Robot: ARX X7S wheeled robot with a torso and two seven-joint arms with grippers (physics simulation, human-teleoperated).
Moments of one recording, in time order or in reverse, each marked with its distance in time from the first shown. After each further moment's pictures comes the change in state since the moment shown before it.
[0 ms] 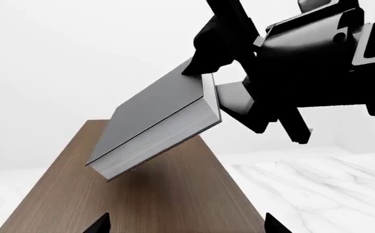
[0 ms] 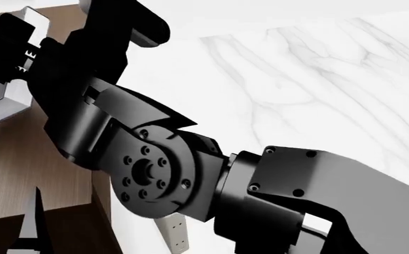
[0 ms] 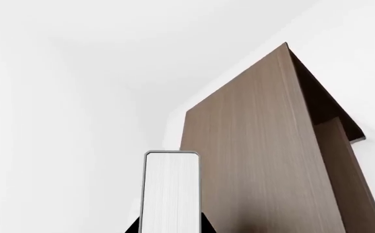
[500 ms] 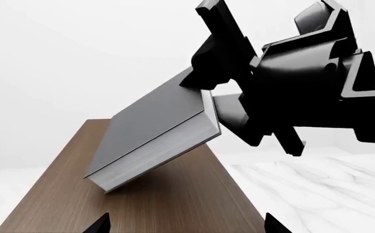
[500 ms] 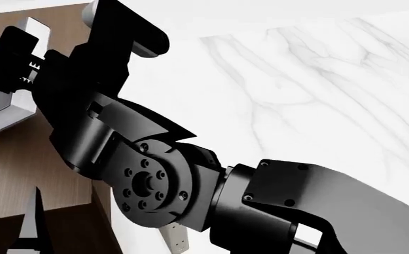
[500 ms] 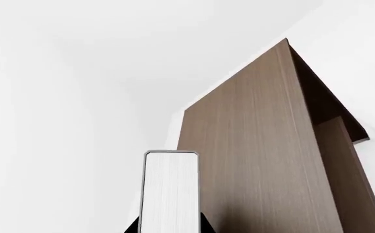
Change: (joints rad) left arm 0.000 -0.007 0.005 -0.008 -0.007 0.014 -0.006; right arm -0.058 -0.015 0.011 0.036 -0.058 0.002 -0.042
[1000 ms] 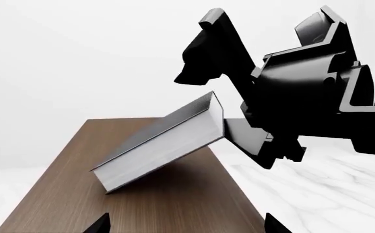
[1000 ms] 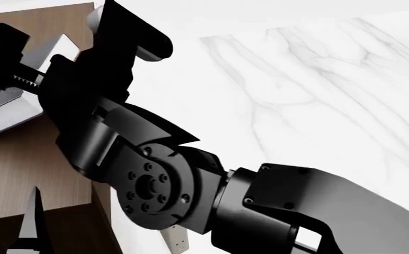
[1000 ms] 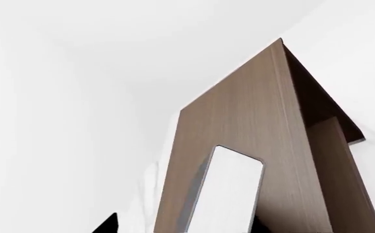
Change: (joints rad) left arm -0.002 -0.008 0.006 0.002 -0.006 0.002 -0.012; right arm -0.017 0.002 -0.007 0.018 -0.011 0.001 -0.022
